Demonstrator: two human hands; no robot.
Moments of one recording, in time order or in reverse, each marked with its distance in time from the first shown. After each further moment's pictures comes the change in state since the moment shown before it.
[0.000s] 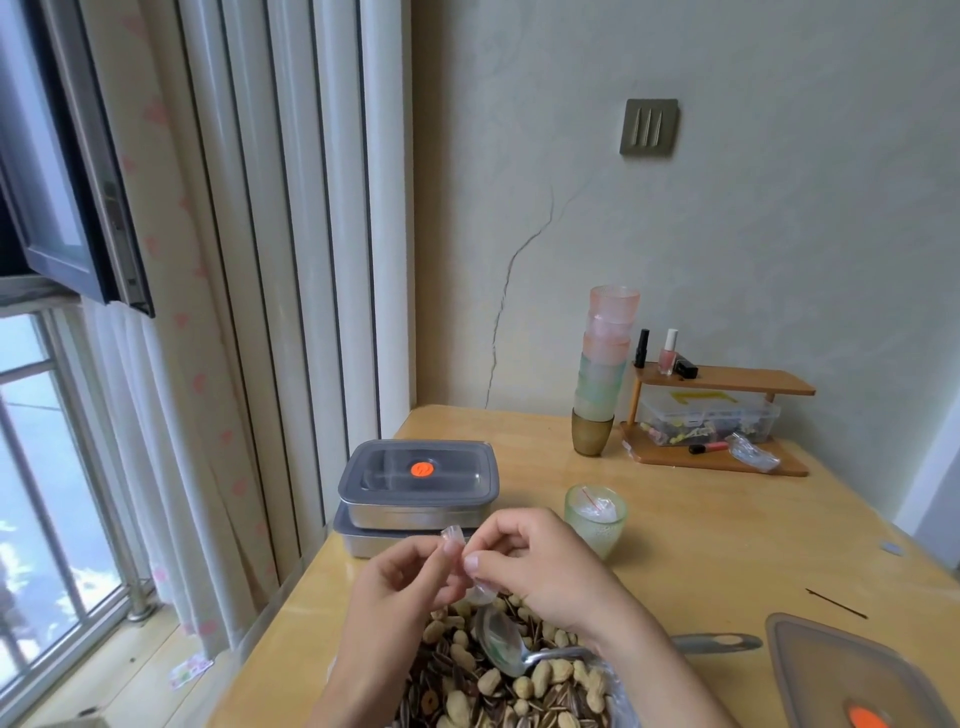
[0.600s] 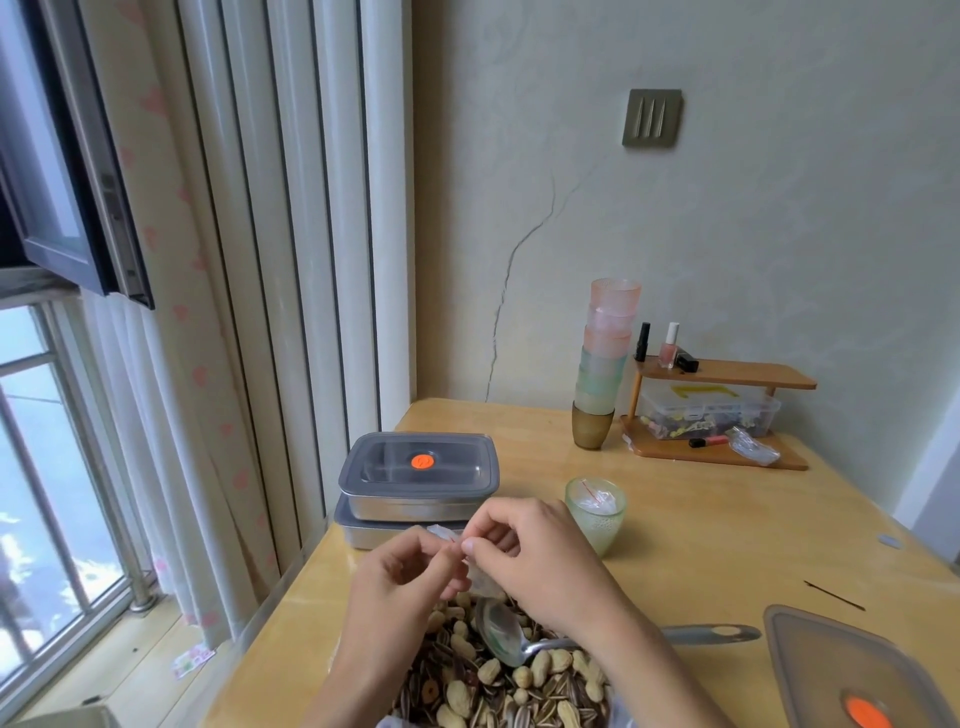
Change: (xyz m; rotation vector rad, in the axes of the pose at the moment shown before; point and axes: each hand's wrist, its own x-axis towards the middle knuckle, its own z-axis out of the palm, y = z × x) left_hand 0.003 -0.010 -0.005 0.060 0.002 0.053; right_hand -0.004 -0.009 0.005 -0.315 0.147 -0.211
